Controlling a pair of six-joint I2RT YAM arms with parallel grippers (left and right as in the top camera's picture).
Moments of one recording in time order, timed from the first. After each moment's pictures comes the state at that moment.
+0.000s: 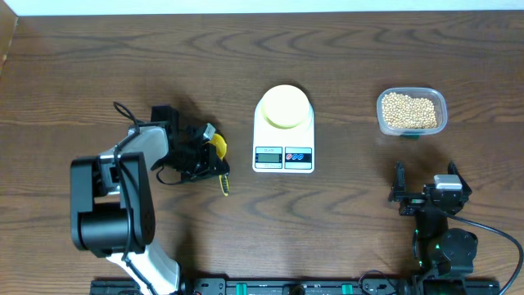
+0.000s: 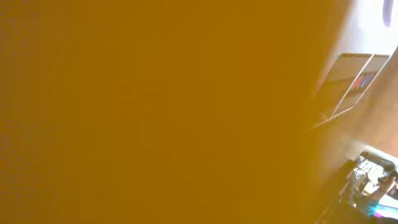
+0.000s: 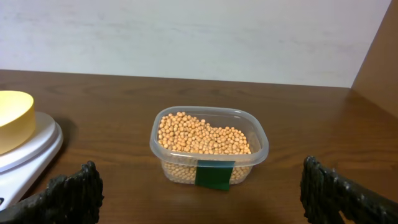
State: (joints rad) left arm 0.07 1.87 0.95 -0.72 0.71 0.01; right arm 0.00 0.01 0.01 -0.07 0.04 -0.05
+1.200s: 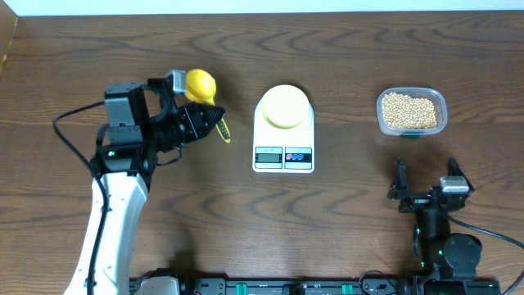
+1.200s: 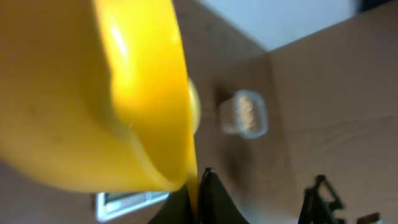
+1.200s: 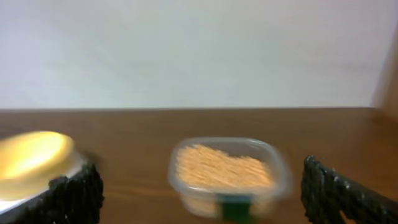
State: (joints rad) left arm 0.06 1.27 0.94 -0.35 0.87 -0.48; right arm 0.00 0.01 0.01 0.07 -0.06 0.07
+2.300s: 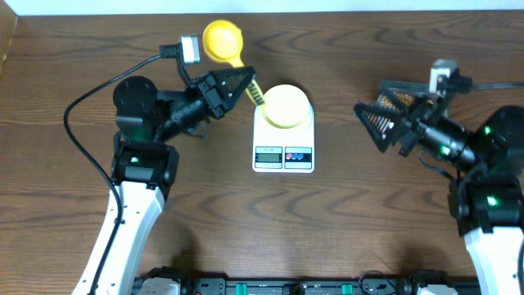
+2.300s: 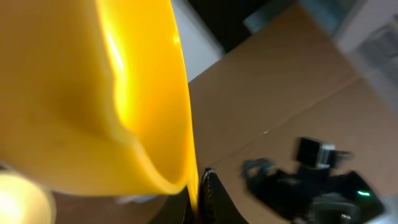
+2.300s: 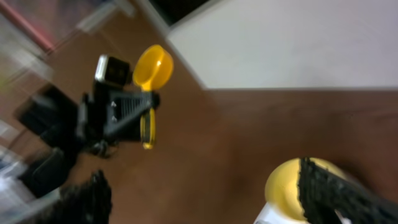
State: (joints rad) left arm -0.14 1.22 0.93 0.34 0.85 -0.95; right arm 0.00 1.01 0.89 0.04 -0.97 0.56
